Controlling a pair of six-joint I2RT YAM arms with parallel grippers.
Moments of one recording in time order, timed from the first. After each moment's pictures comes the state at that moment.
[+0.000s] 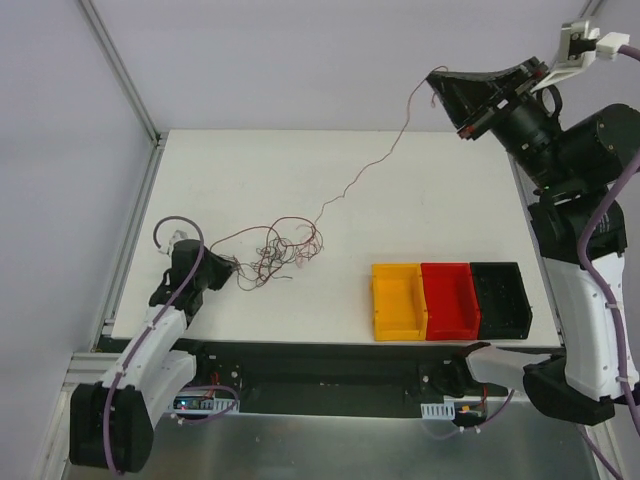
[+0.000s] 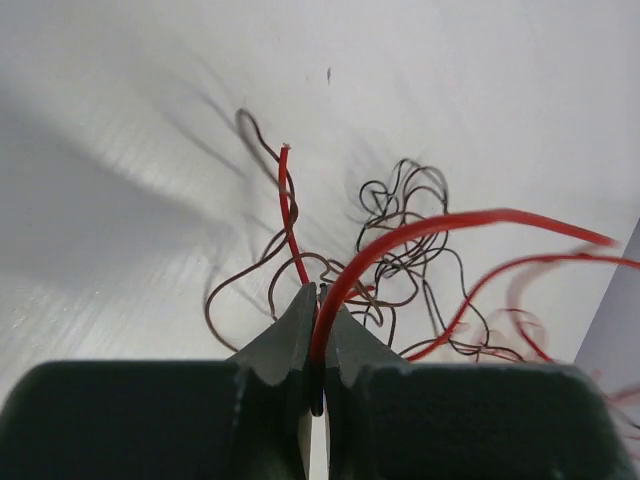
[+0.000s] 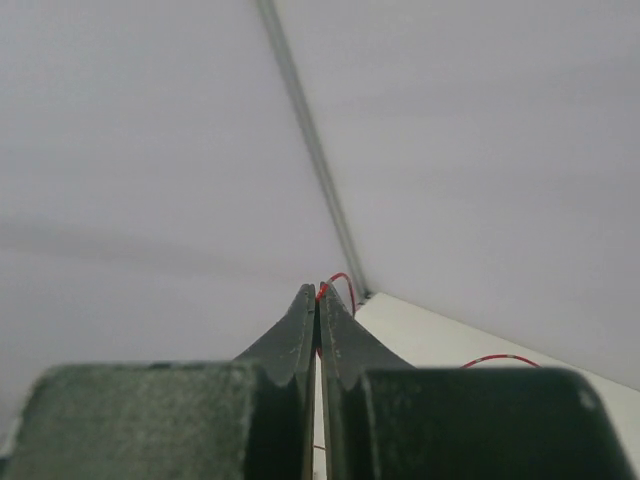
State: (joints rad) left arm -0.10 0.89 0.31 -0.13 0.09 -1.03; right arm 0.47 1.22 1.95 -0.32 -0.35 0.46
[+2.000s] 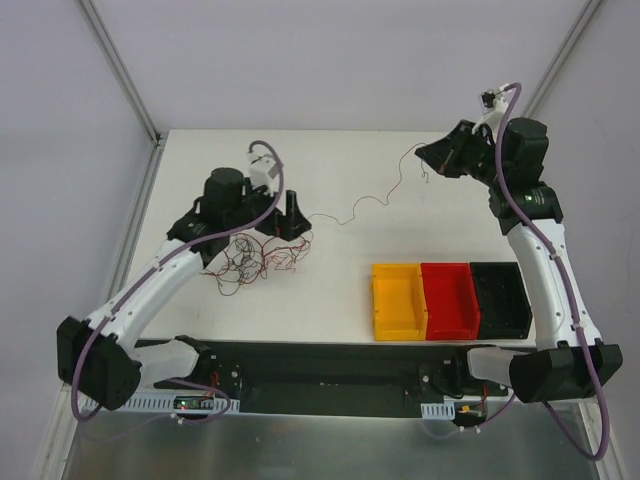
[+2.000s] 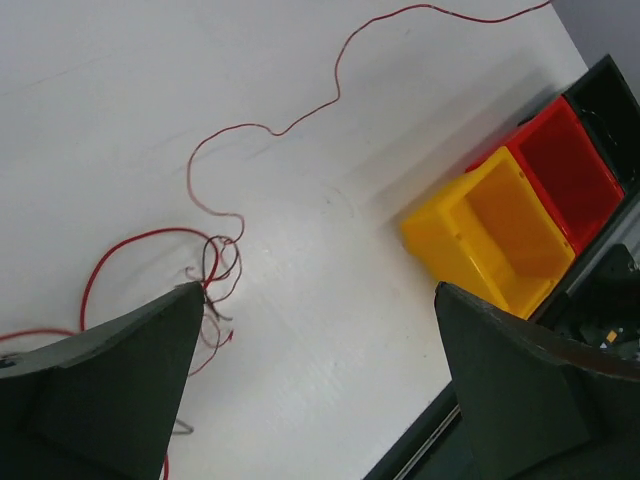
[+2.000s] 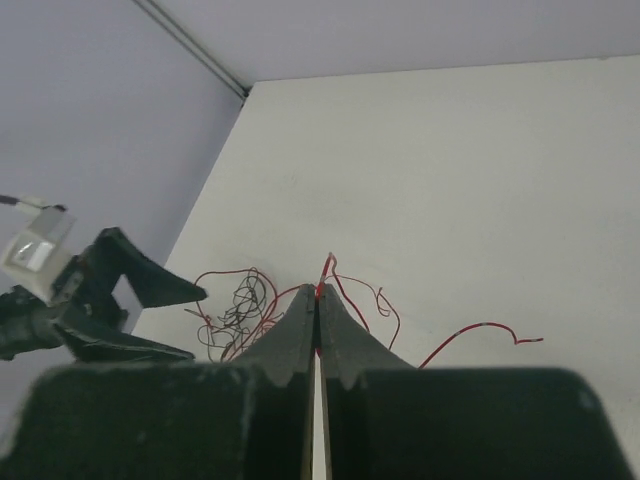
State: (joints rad) left arm -0.39 1.11 0.97 -0.33 0.40 -0.28; right arm 0.11 1.26 1.39 -0.39 -0.52 0.45
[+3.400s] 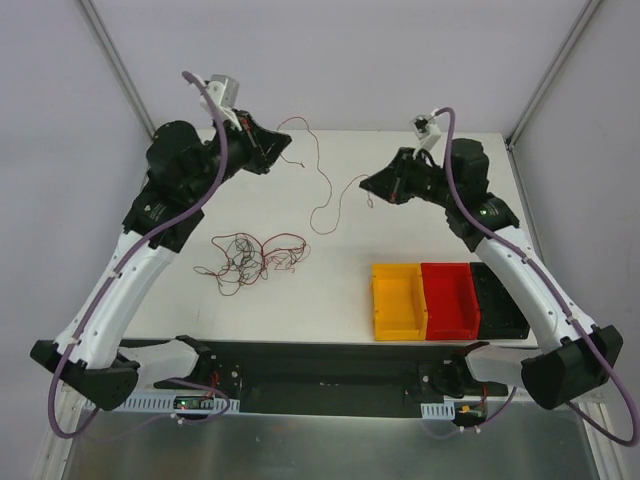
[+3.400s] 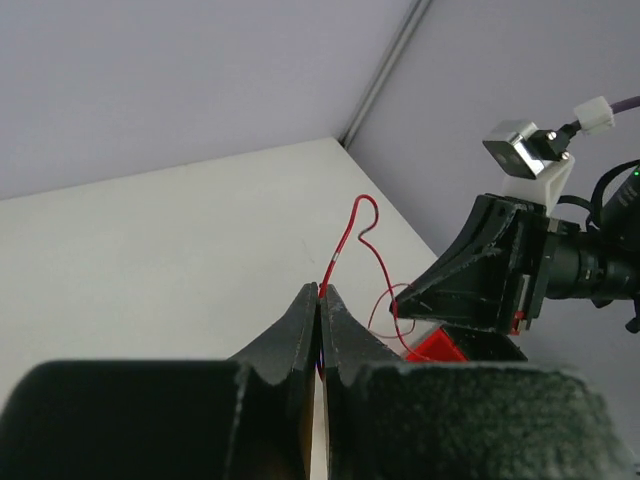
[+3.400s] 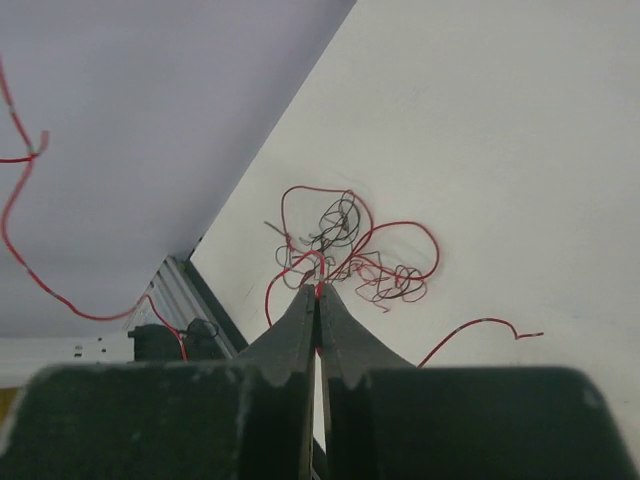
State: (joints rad) left arm -0.49 1.15 1.48 -0.29 0.18 -0.41; right arm 0.38 1.22 1.25 -0.26 -0.55 0.51
